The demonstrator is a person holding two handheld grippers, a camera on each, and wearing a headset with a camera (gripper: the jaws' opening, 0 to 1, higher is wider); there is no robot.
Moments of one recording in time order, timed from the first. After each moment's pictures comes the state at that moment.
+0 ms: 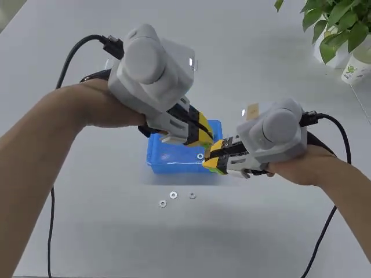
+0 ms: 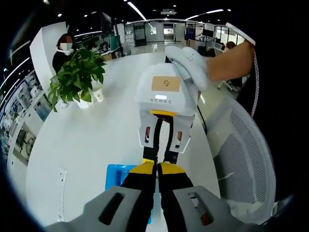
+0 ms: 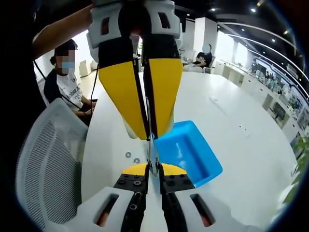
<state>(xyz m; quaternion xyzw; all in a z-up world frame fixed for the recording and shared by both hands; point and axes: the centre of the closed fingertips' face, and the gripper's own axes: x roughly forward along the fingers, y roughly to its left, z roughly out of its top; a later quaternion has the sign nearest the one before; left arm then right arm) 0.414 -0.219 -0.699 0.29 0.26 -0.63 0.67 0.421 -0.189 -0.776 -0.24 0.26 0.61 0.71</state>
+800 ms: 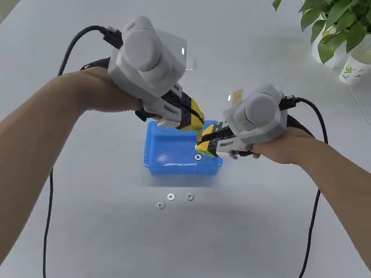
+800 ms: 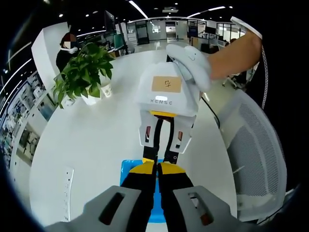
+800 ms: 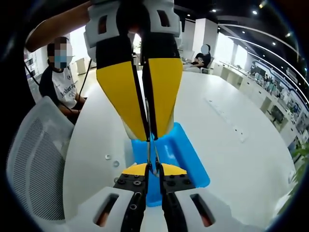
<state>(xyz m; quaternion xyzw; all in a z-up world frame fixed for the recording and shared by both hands) 0.458 -0.205 -0.717 0.31 0.26 -0.61 0.68 0.465 -0.174 -0.792 -0.25 0.25 0.60 0.72</state>
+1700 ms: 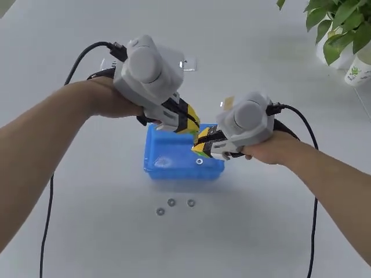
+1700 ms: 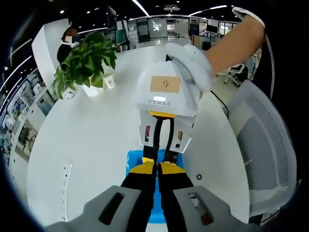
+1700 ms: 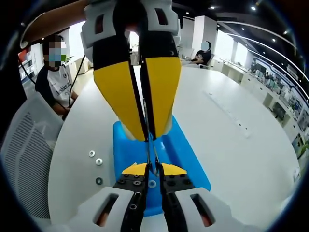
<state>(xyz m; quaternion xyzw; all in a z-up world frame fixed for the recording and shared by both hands) 0.487 -0.194 -0.755 0.31 0.27 -0.61 0.68 0.489 -0.164 -0.826 -0.25 0.26 0.60 0.71</state>
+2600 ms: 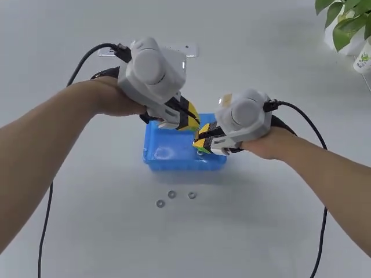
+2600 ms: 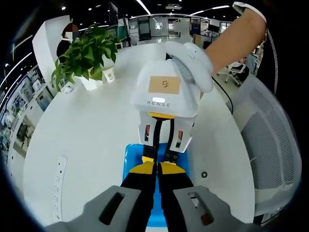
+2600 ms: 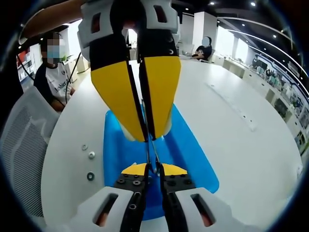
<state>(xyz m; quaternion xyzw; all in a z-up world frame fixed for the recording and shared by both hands) 0.493 -0.193 -0.780 0.30 0.28 -0.61 0.68 0.495 -0.165 -0.854 -0.25 0.27 0.60 0.71</state>
